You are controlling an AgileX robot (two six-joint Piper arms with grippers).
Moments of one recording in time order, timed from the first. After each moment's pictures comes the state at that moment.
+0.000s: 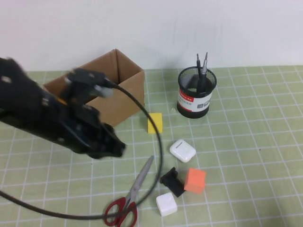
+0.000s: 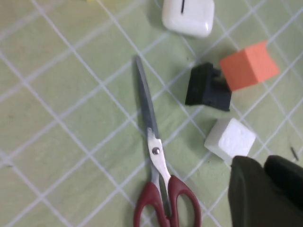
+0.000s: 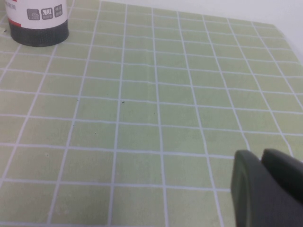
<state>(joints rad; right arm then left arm) -0.07 -0.03 0.03 0.24 0.36 -0.36 -0.42 1.42 -1.04 -0.57 0.88 0.55</state>
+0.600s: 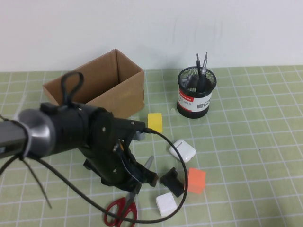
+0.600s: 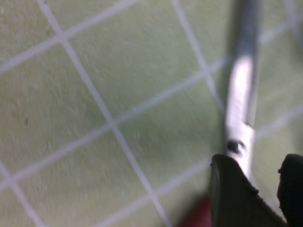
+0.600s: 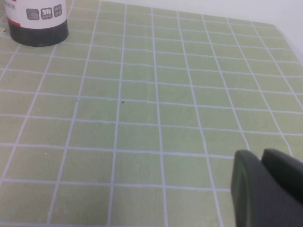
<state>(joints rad) -0.07 -0.03 0.03 0.24 0.36 -0.36 -0.66 1.76 -1.04 -0.24 0.71 0.00</state>
